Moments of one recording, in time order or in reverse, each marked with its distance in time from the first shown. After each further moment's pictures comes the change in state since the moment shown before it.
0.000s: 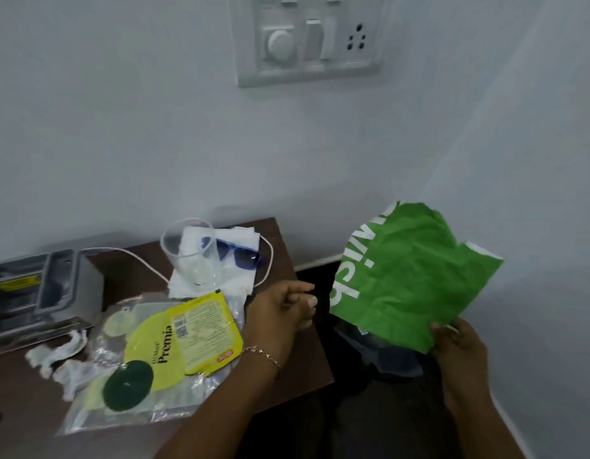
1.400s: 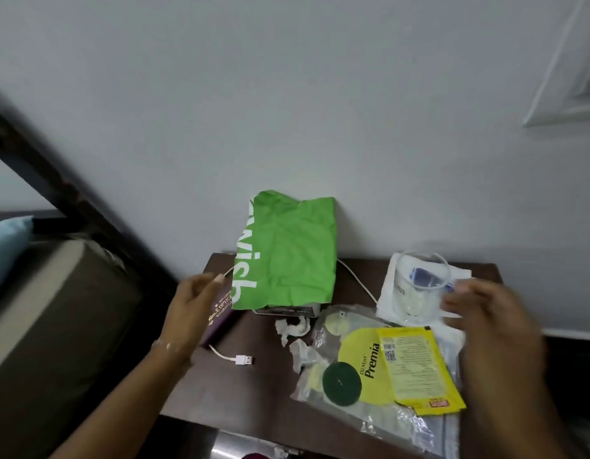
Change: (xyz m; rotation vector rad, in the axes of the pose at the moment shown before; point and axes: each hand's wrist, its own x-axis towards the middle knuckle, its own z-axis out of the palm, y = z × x) left_hand -0.097 0.052 -0.348 0.206 0.836 0.011; right_hand -0.179 -0.144 0.212 -0.009 -0.685 -0.482
